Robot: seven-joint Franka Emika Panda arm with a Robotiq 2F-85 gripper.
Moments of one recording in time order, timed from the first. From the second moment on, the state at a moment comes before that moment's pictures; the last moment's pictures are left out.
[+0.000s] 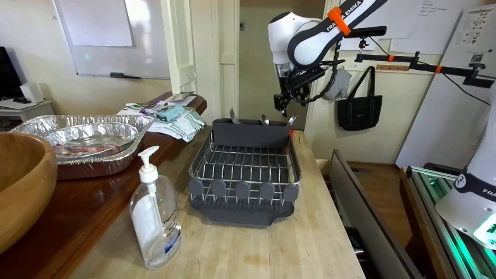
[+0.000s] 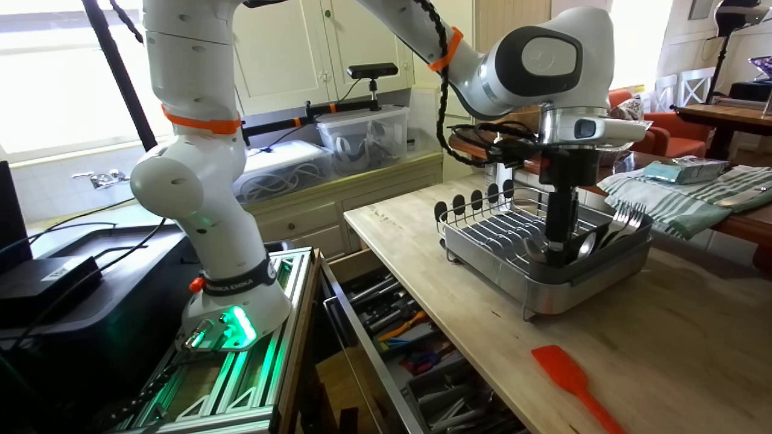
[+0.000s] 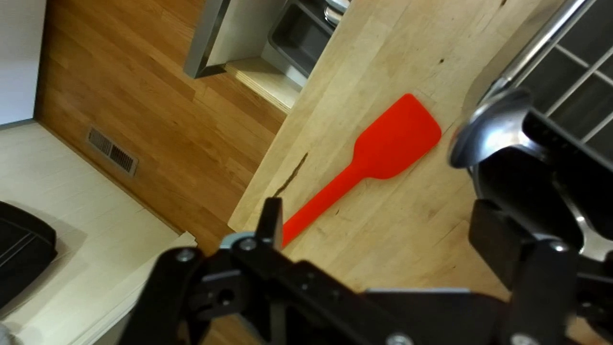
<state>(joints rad) 0.02 0.27 -0.21 -2.00 -0.38 2.13 0.69</state>
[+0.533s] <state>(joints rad) -0.01 0.26 -0.19 -2.00 -0.22 2.32 0.69</state>
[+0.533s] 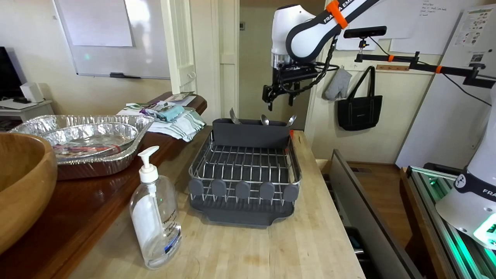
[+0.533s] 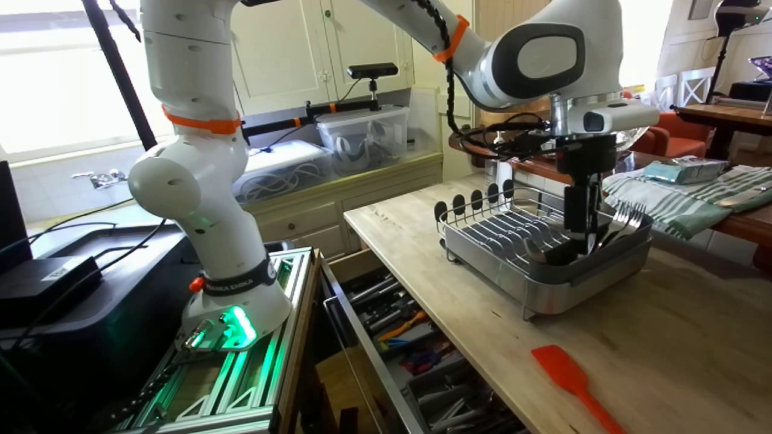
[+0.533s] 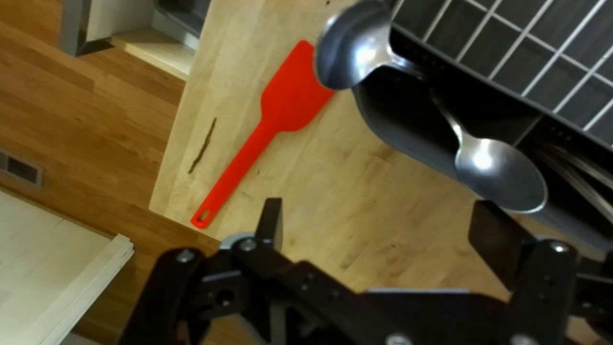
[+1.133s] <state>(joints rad) -0.02 0.30 -0.17 -1.99 -0.06 2.44 0.66</state>
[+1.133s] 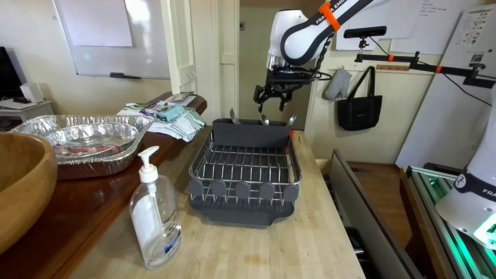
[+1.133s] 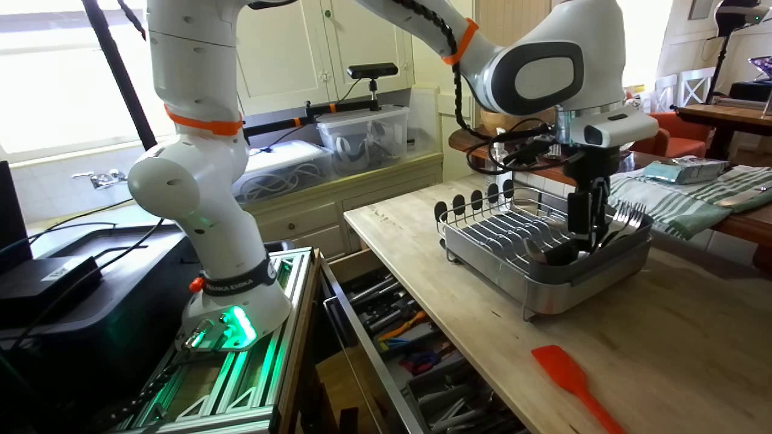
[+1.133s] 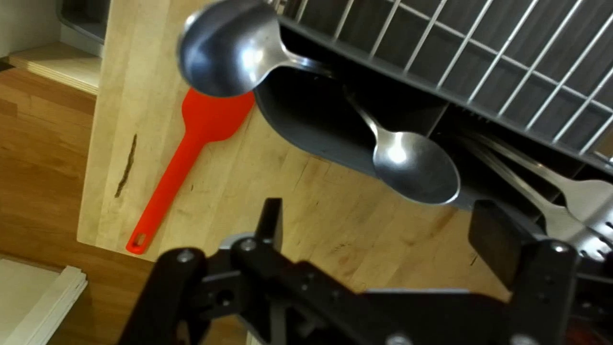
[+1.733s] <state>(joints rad) -0.02 0.35 -0.16 -1.98 0.00 2.49 0.63</state>
